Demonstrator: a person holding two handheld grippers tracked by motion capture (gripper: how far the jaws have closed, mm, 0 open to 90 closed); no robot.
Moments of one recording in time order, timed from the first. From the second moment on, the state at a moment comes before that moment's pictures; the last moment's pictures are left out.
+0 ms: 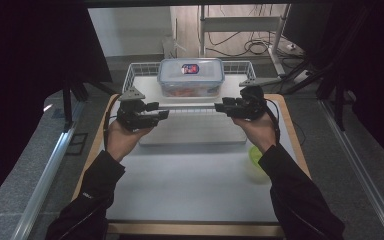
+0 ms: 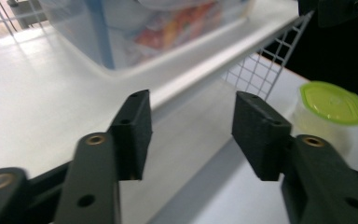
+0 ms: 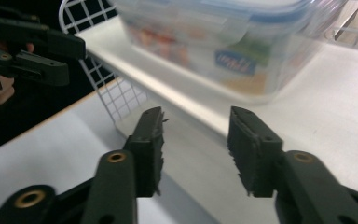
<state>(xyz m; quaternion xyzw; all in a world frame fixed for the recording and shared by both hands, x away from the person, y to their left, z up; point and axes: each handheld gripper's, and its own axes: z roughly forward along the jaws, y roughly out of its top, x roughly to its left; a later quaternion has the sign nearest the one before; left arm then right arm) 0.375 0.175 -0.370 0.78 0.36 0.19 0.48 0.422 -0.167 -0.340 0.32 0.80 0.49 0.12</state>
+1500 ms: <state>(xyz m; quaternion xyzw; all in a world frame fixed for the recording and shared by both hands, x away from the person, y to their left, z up) 0.267 0.190 -0.500 0.79 0.35 0.21 0.45 0.312 -0.209 -0.471 0.32 0.83 0.43 0.14</state>
